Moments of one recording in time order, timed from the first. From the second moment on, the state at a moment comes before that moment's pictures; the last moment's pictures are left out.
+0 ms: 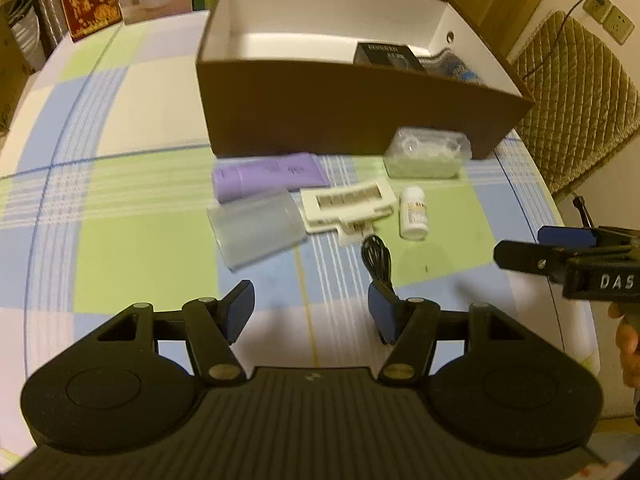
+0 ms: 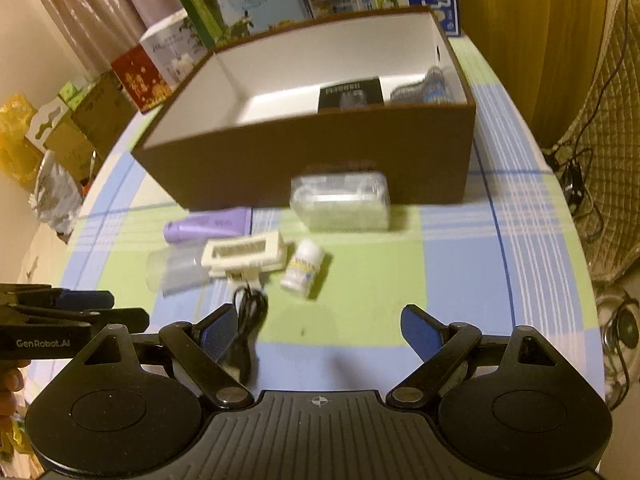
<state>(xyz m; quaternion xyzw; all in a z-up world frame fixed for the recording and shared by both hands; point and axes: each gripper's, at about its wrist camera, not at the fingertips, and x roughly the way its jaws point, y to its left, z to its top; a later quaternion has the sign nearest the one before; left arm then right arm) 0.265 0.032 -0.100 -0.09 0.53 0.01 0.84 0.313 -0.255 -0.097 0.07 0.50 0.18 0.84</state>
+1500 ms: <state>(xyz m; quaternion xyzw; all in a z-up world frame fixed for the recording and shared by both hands) 0.262 0.059 -0.141 -0.09 0.56 0.03 0.82 0.297 -0.210 -0.162 -0.02 0.55 0.23 0.80</state>
